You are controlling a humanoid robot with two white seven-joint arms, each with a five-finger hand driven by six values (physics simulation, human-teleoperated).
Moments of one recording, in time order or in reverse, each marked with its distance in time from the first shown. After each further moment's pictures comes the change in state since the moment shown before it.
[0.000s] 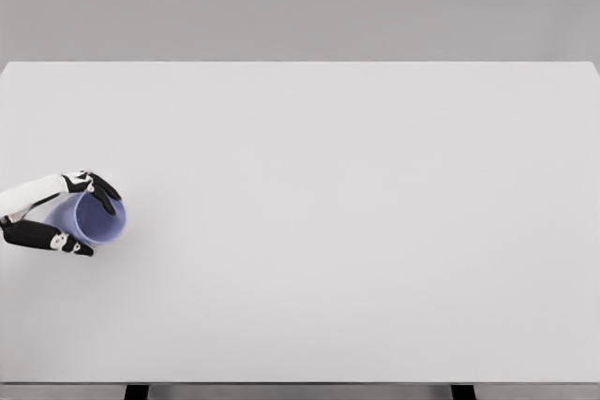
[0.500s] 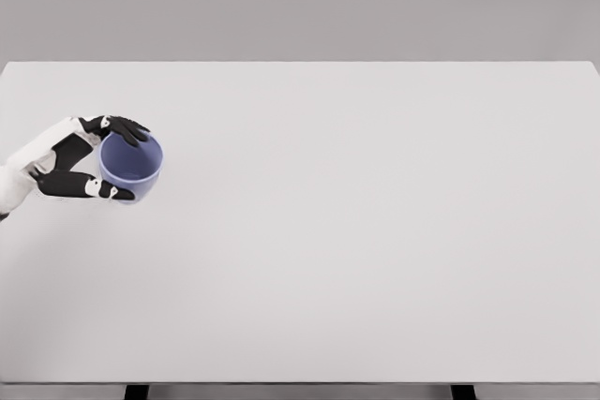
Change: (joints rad) left arm -0.178 -0.250 -0.058 0.126 0.396 -0.011 -0.138; right arm -0.002 0.000 0.000 0.000 0.000 0.000 0.000
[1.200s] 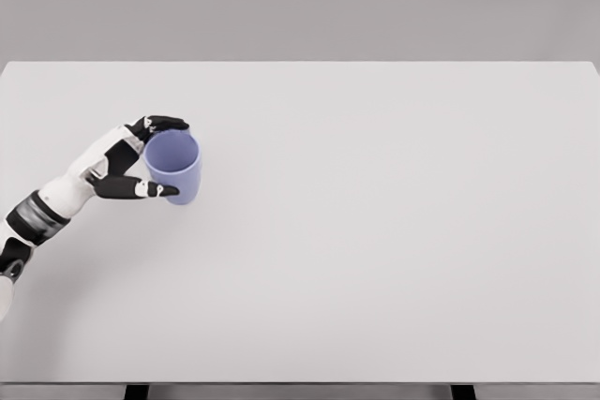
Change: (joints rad) left arm -0.041 -0.216 -0.020 0.179 -0.039 0.000 -0.001; right arm 0.000 0.000 0.000 0.000 0.000 0.000 0.000
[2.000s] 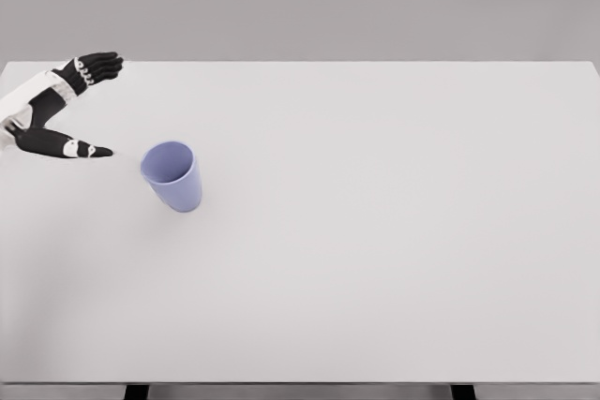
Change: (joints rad) left arm -0.141 0.259 0.003 -0.041 -0.039 0.000 0.000; right arm 0.000 0.000 0.000 0.000 0.000 0.000 0.000
